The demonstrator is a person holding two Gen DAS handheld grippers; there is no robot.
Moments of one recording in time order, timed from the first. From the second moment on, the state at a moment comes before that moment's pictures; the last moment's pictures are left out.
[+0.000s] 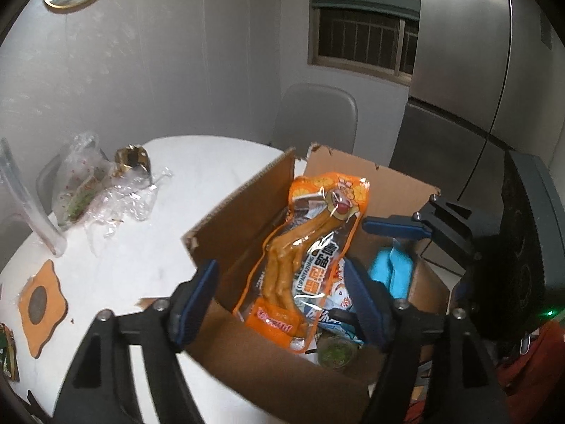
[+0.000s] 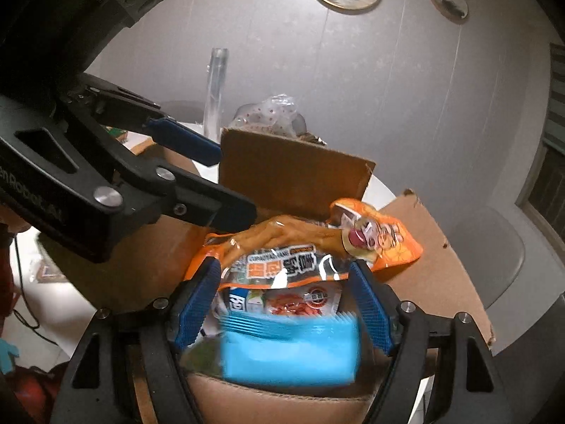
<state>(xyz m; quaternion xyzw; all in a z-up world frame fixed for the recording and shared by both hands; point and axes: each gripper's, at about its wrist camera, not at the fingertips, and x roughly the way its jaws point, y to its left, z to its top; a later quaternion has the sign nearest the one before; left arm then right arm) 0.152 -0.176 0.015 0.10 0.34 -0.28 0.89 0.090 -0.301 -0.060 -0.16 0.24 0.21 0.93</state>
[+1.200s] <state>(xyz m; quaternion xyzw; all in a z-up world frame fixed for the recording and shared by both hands) 0.027 0.094 -0.111 0.01 0.41 -0.09 0.91 0.002 -0.092 -0.146 -0.16 0.32 0.37 0.86</state>
